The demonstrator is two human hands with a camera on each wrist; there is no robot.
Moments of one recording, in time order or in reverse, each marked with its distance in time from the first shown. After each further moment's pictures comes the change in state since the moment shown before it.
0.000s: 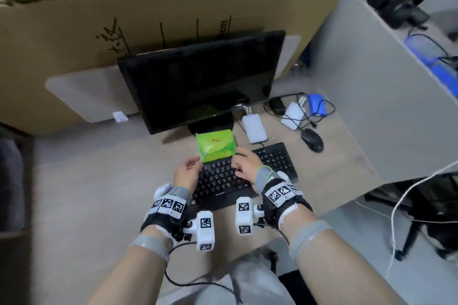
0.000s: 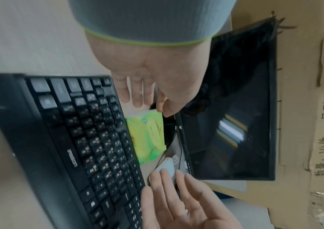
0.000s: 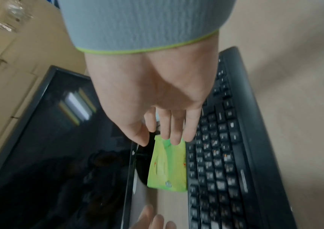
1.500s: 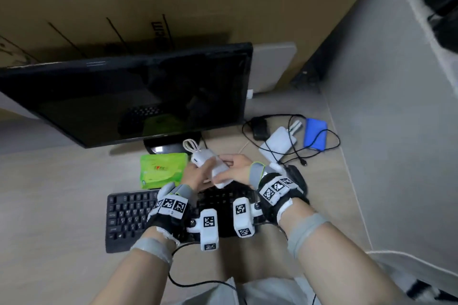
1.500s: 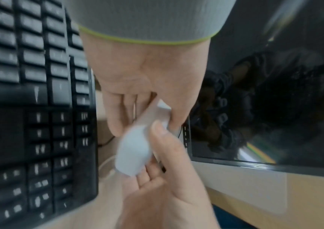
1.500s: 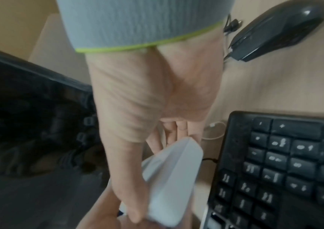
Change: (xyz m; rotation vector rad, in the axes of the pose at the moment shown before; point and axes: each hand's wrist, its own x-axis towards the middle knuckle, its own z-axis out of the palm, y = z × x) left_hand 0.085 0.069 0.221 -0.223 0.082 -0.339; right_hand 0.174 -0.083 -0.156 -0.557 -0.508 0.000
